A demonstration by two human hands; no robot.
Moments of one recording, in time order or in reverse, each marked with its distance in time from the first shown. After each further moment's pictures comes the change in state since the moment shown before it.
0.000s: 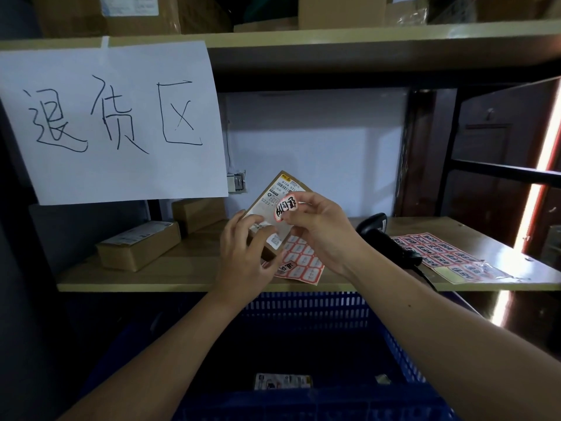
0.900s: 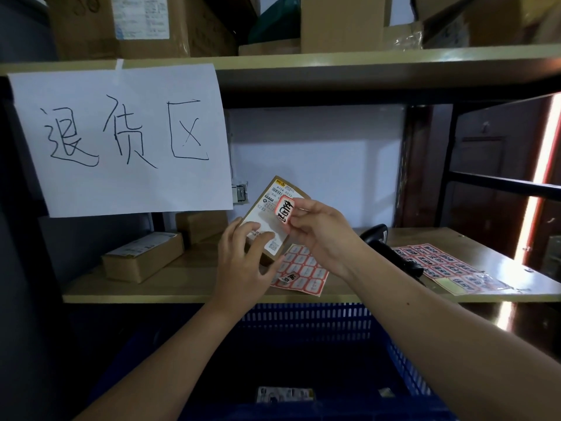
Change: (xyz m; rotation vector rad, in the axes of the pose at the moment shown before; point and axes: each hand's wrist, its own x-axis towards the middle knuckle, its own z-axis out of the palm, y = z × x) left_hand 0.005 -0.005 -0.007 0.020 0.060 -0.002; right_hand 0.010 -0.008 0.008 0.235 0.044 0.088
